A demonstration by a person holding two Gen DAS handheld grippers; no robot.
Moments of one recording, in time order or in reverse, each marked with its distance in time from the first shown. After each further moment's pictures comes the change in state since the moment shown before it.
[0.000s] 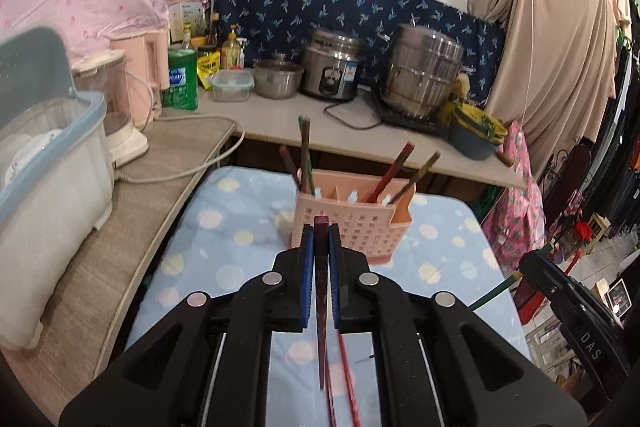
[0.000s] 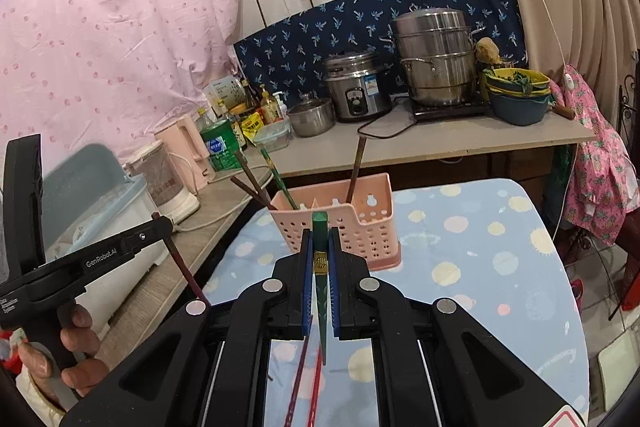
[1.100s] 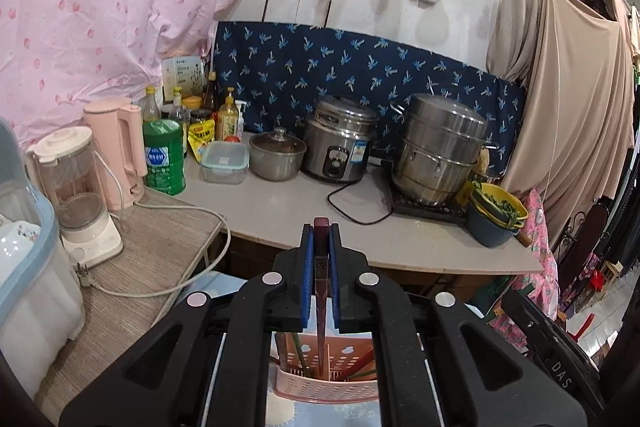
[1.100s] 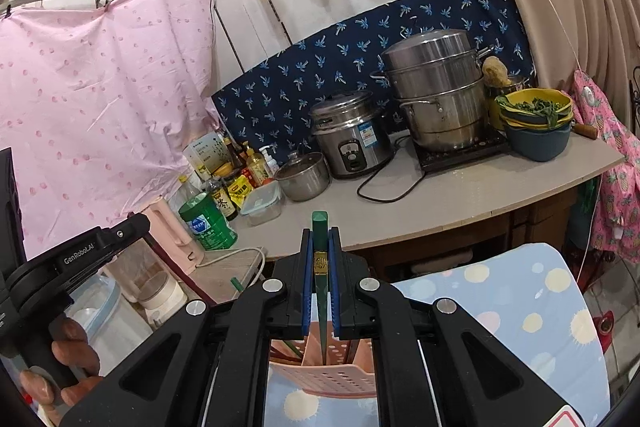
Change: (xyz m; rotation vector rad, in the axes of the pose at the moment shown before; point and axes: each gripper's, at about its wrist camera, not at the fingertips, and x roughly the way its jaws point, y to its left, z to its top) left arm 0.088 -0.017 0.131 -0.032 -0.172 0.039; right arm 0.120 -0.030 0.114 0.114 -0.098 0.008
